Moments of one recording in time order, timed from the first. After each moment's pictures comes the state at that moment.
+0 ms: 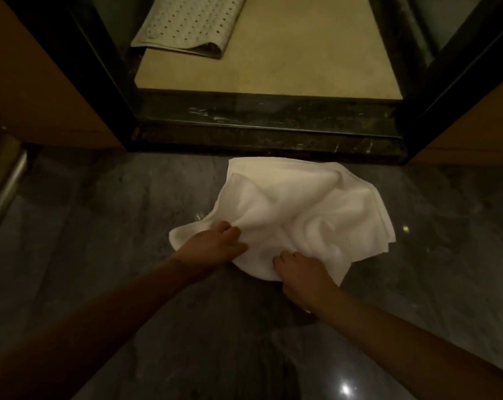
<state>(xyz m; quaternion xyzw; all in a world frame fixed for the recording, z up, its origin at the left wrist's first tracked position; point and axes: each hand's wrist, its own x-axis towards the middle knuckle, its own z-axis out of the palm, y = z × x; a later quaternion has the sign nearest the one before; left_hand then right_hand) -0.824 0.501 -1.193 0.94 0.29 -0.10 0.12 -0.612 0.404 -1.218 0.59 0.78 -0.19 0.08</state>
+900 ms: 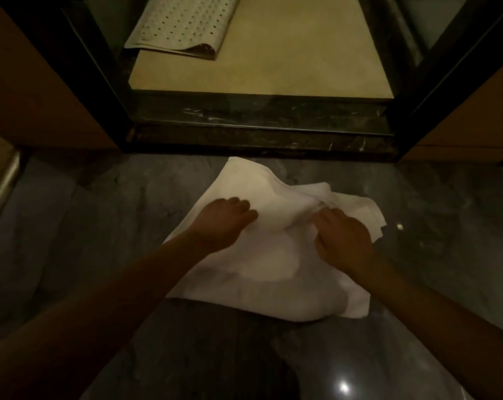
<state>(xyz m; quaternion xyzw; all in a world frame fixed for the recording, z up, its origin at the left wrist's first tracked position) -0.782 0.533 -1.190 0.94 0.32 -0.07 0.06 -0.547 0.432 -1.186 0.70 0.71 -0.10 0.01</state>
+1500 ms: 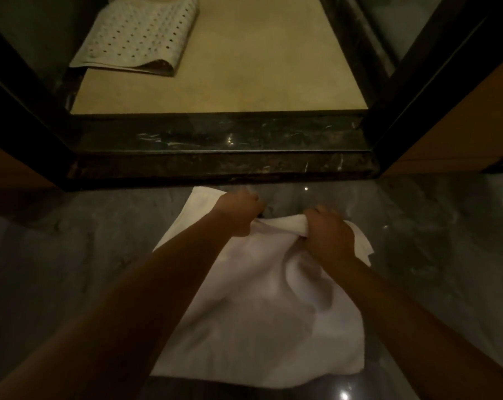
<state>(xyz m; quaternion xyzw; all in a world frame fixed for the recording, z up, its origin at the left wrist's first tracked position) -0.660 0.626 -1.213 0.92 0.33 -0.18 0.09 -0.506 0.509 -1.217 0.82 0.56 -0.12 -0.02</state>
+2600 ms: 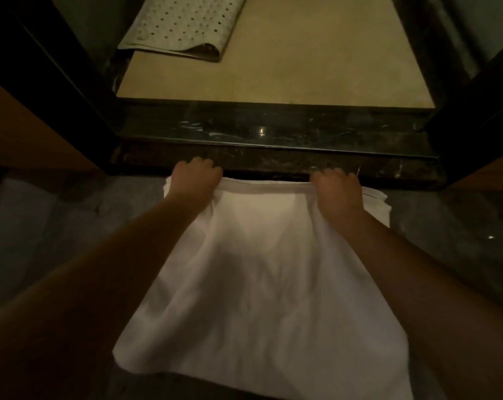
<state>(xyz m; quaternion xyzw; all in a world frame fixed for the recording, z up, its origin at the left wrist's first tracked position) -0.776 0.689 -1.203 0.85 0.50 -0.16 -0.04 -0.530 0.624 -1.223 0.75 0.66 -0.04 0.07</state>
